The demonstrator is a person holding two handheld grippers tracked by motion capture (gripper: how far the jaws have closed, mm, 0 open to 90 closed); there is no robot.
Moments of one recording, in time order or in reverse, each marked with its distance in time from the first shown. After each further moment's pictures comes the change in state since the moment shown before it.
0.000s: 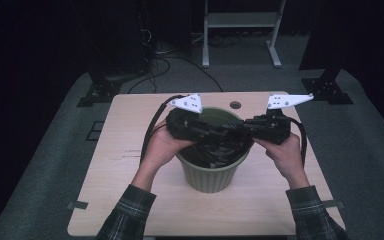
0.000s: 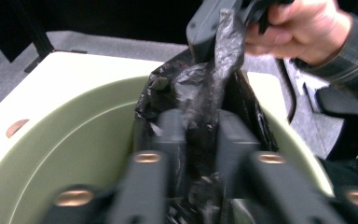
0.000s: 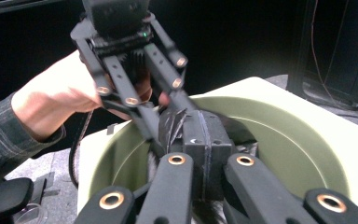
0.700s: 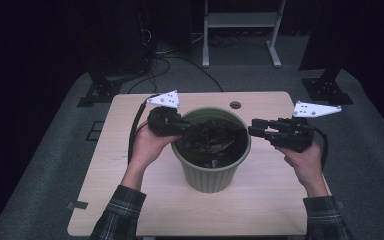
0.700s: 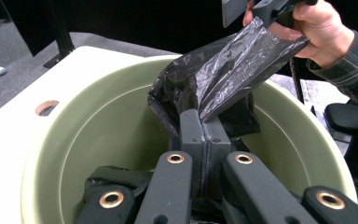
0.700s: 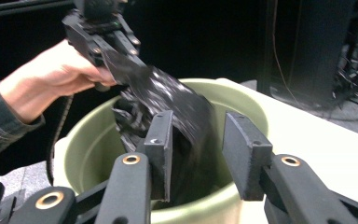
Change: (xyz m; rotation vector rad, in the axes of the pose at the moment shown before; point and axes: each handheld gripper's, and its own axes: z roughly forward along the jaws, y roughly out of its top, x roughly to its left) left arm 0.015 -0.028 -0.033 -0.086 0.029 -0.098; right arm -0.010 -0.028 -0.042 -0.060 -0.099 0.009
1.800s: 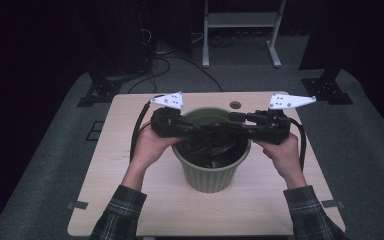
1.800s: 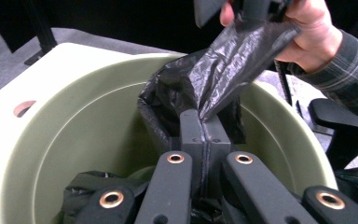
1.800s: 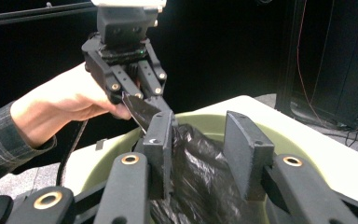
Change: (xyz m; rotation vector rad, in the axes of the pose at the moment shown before) left arm -0.003 0.003 0.005 0.016 -0.056 0.004; right arm 0.015 0.026 0.045 -0.019 0.071 -0.042
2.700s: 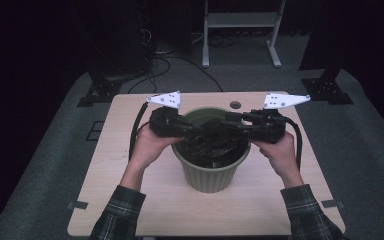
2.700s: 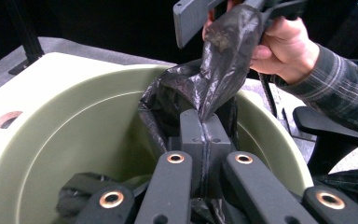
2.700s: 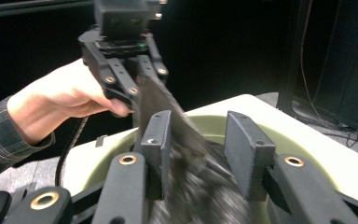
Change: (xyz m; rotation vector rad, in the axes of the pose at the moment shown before) left arm 0.001 0.001 -0.001 -0.044 -0.053 -0.008; right arm 0.006 0.003 0.012 0.030 0.010 -0.024
